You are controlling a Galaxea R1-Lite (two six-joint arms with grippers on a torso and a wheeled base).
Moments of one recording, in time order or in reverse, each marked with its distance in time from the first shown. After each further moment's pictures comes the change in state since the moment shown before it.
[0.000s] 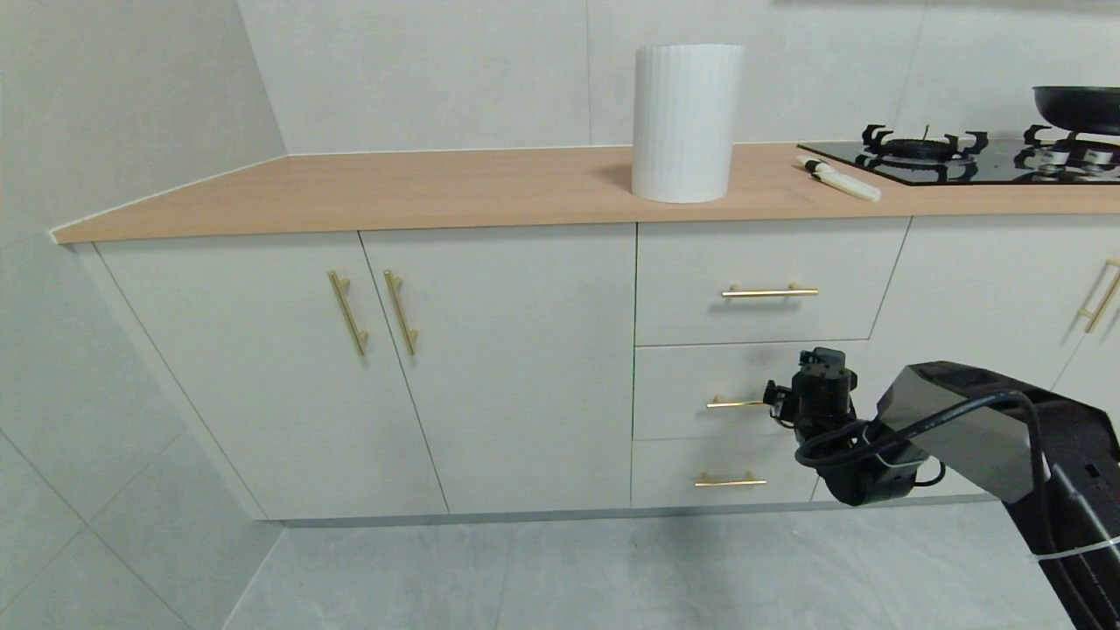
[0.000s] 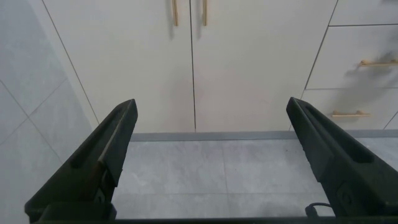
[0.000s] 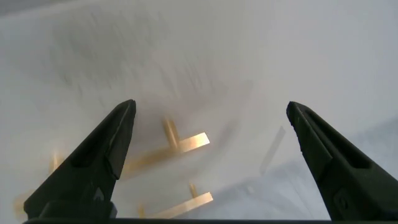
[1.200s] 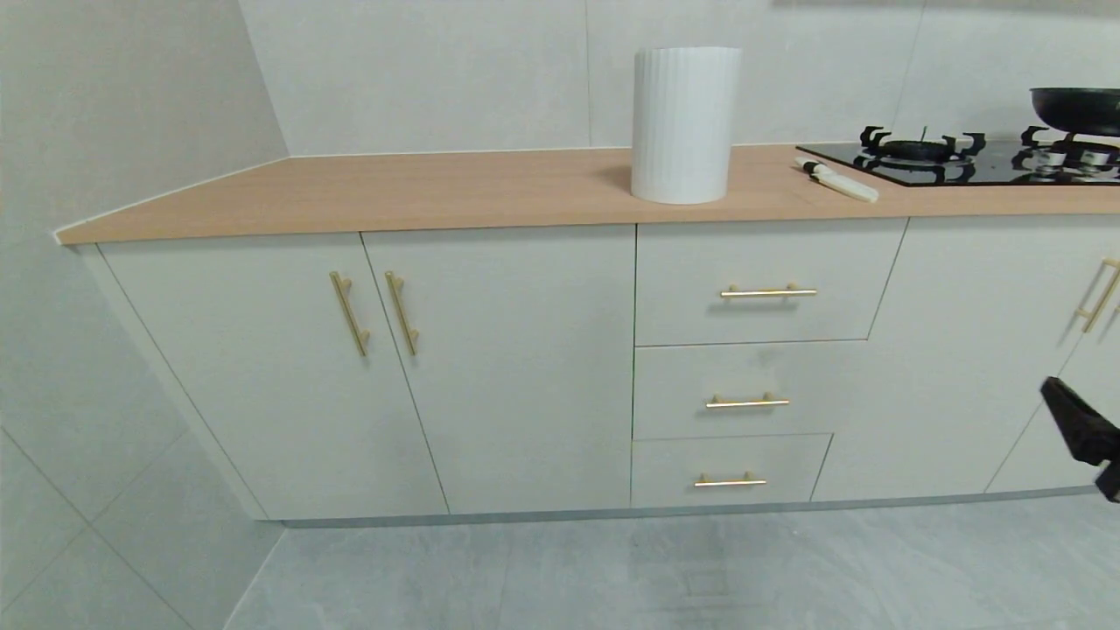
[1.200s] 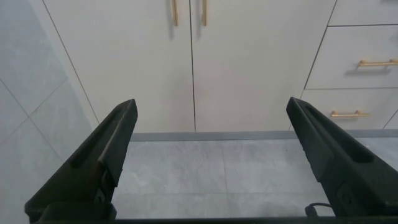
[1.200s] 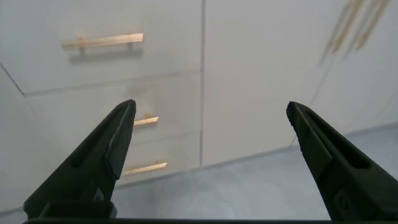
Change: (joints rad) left arm -0.001 0.000 0.000 0.000 0.000 0.000; right arm 0.040 -1.528 1.217 -0.034 0.021 -0.247
